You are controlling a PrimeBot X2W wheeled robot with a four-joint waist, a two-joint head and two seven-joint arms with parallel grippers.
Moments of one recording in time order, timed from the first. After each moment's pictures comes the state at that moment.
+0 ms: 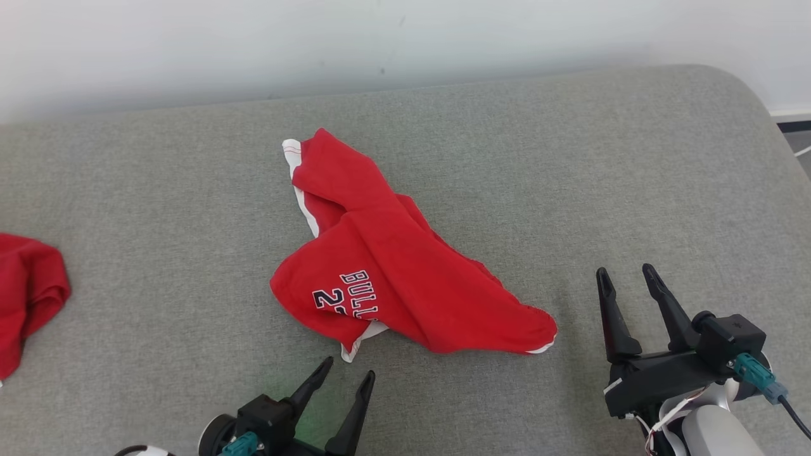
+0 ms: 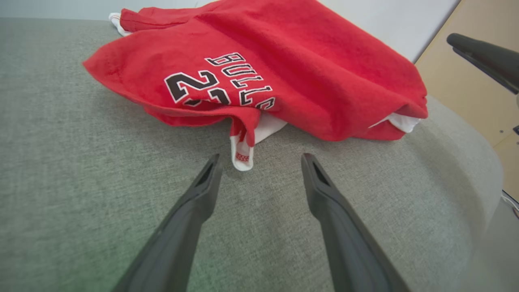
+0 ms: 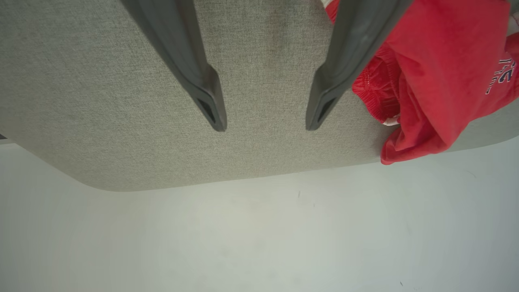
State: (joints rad) left arm -0.29 0.11 -0.46 0.36 -0.30 -0.08 -0.26; right arm -0.26 -0.23 0.27 0.26 0.32 0.13 -0.26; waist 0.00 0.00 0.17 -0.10
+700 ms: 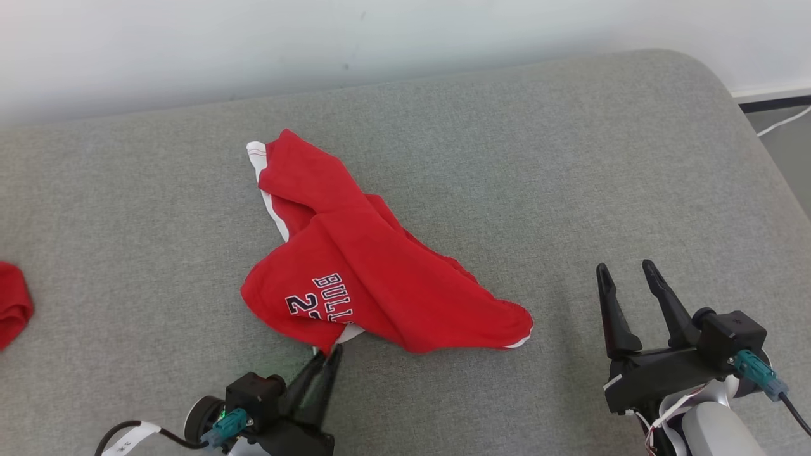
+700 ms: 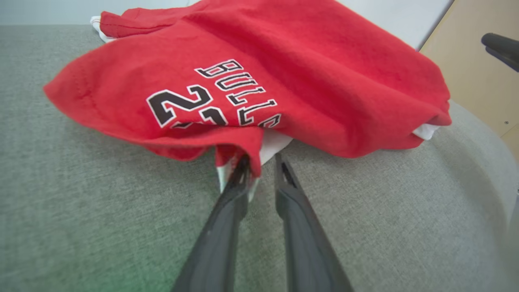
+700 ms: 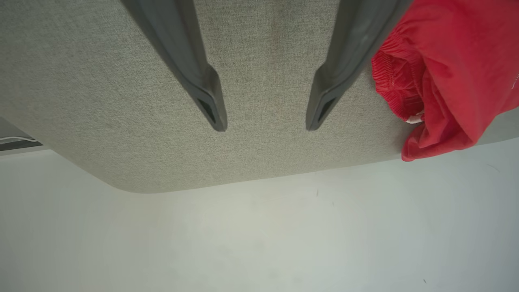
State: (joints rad) left arm -0.35 0.08 -0.39 0.44 -0.25 -0.10 -0.26; right arm -0.27 -0.23 0.27 0.26 0.32 0.13 -0.26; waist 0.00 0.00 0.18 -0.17
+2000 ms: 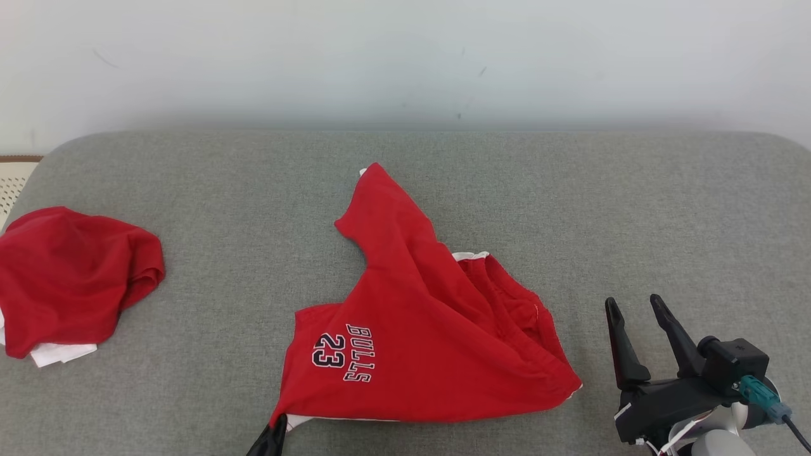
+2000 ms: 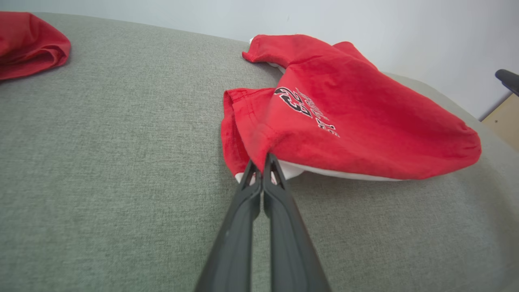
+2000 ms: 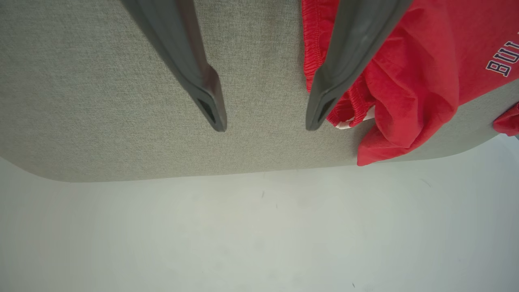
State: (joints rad) left arm -0.03 0.17 -0.28 0.12 -0.33 -0.04 -0.19; right arm -0.21 -0.25 0.27 0.29 0.33 0.13 -0.26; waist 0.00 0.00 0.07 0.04
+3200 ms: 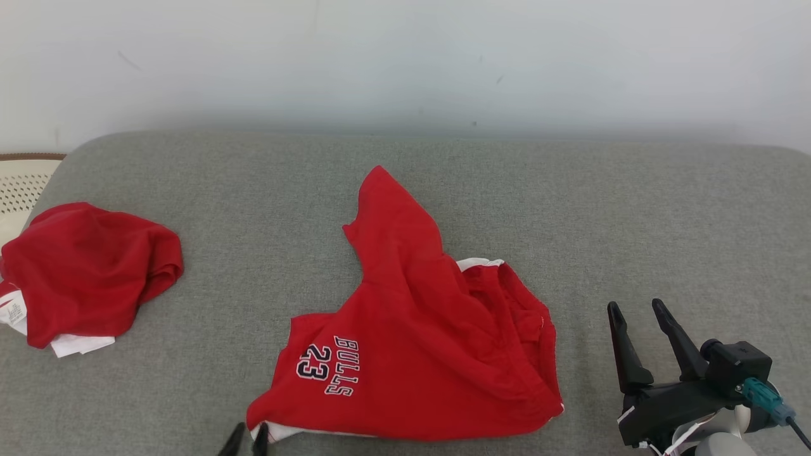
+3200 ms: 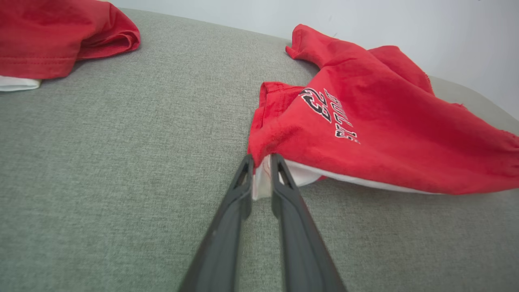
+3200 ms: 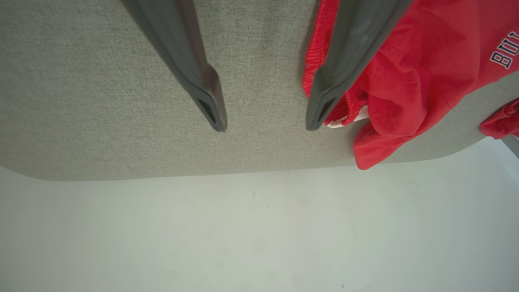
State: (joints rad) left arm -0.05 0.17 -0.25 0.24 -0.34 -0.01 -0.25; right arm -0.20 -0.27 0.29 0.30 0.36 0.13 -0.26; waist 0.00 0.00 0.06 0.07
